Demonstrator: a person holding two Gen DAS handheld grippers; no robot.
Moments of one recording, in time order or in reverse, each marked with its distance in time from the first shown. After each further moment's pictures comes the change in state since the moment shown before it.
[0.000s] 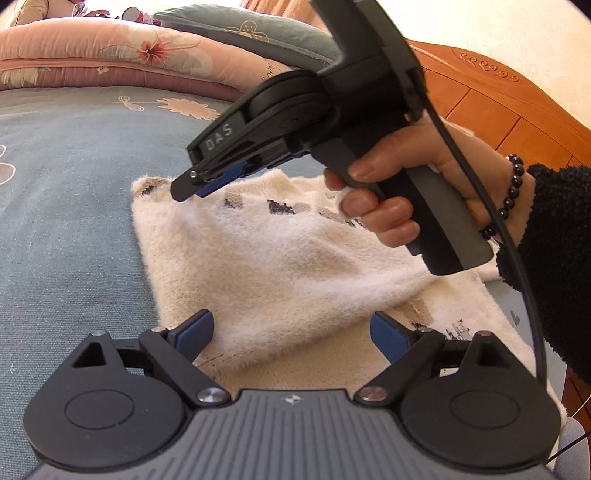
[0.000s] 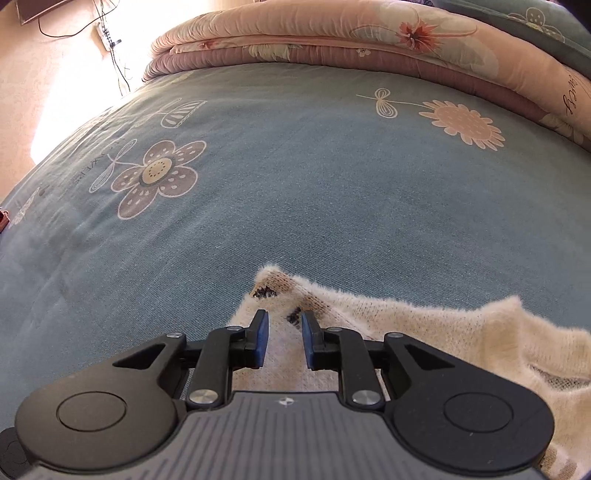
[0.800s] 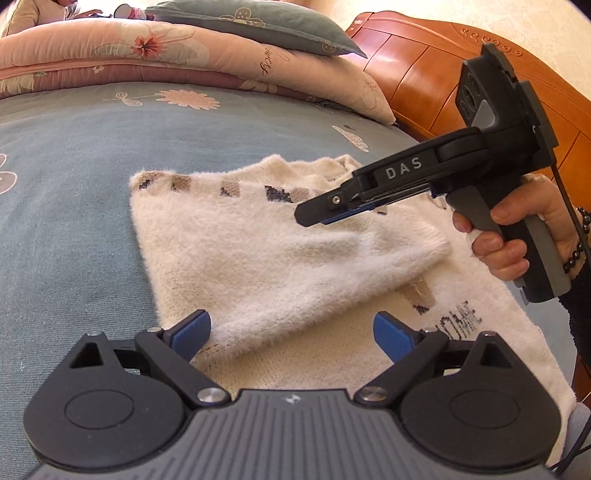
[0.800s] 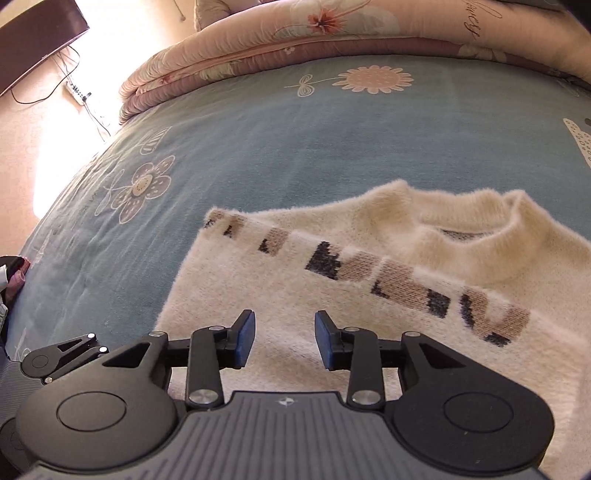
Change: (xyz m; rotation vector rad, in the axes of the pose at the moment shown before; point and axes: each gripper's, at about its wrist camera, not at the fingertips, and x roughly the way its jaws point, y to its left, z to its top) left arm 0.005 -0.015 -0.001 0.054 0.067 0.055; right arm -0.062 -0.058 -0.078 0.217 0.004 0.045
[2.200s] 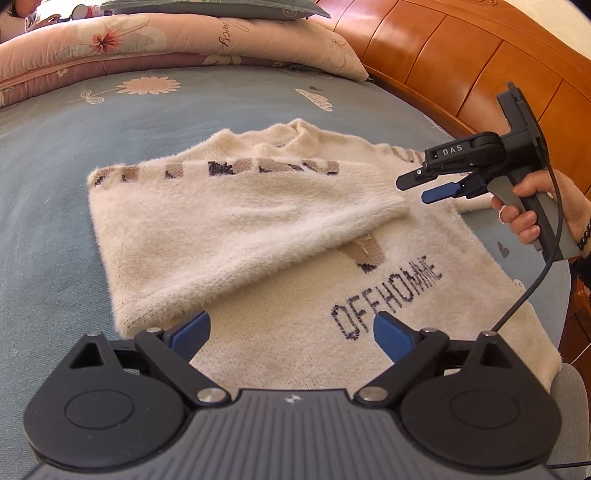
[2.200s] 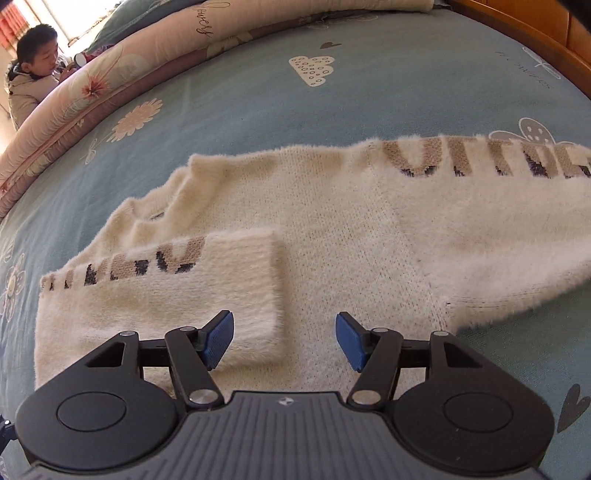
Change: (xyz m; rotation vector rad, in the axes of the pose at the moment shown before) left arm -0.014 -0.058 0.001 0.104 0.130 -0.003; right arm -0.116 -0.137 -0.087 0.496 -0.111 -0.300
